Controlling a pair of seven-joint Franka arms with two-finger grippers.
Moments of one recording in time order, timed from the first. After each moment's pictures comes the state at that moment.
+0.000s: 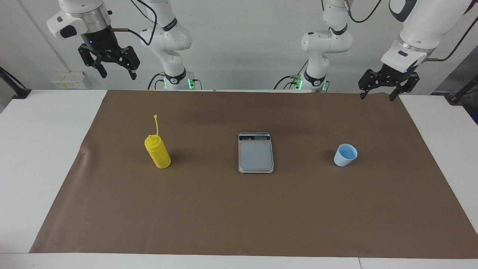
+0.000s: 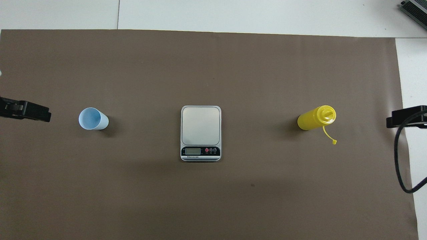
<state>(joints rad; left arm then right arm) -0.03 -0.05 -0.05 -1.58 0.01 1.51 0.08 0.01 -0.08 -0.02 -1.49 -0.01 1.41 0.08</state>
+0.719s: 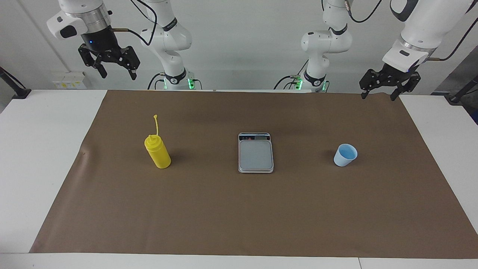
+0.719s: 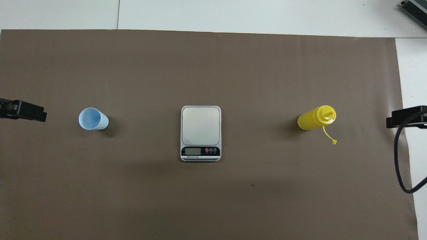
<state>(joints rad) -0.02 -0.05 -0.05 -1.58 0.00 1.52 0.08 0.01 -0.08 -0.02 -1.49 -0.01 1.41 0.08</state>
